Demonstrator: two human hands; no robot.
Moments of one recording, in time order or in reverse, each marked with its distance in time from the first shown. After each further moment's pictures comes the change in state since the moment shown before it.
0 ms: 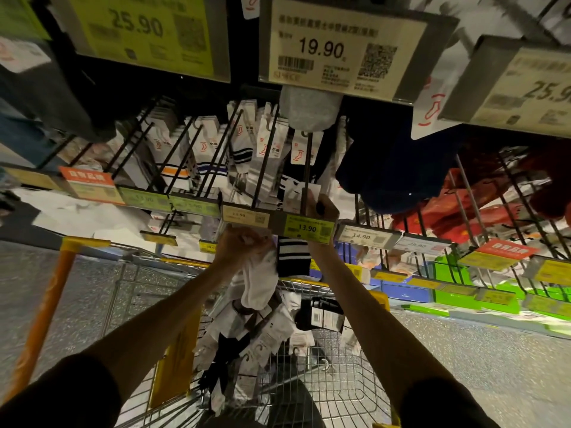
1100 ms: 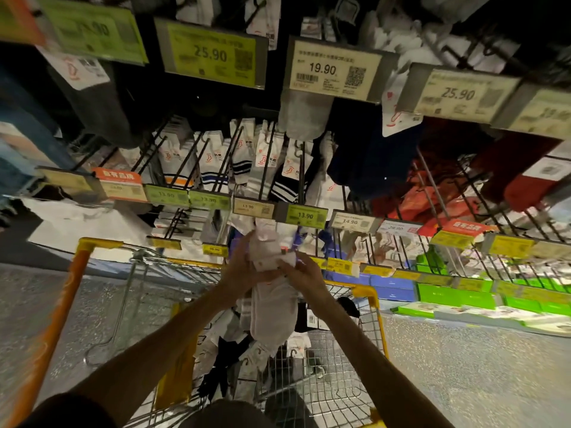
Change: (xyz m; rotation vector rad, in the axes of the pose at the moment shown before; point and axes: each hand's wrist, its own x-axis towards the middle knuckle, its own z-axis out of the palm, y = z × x) left_hand -0.097 0.006 -0.021 -0.435 -0.301 0.059; right_hand -0.112 0.031 0.013 0.166 -0.144 -0.023
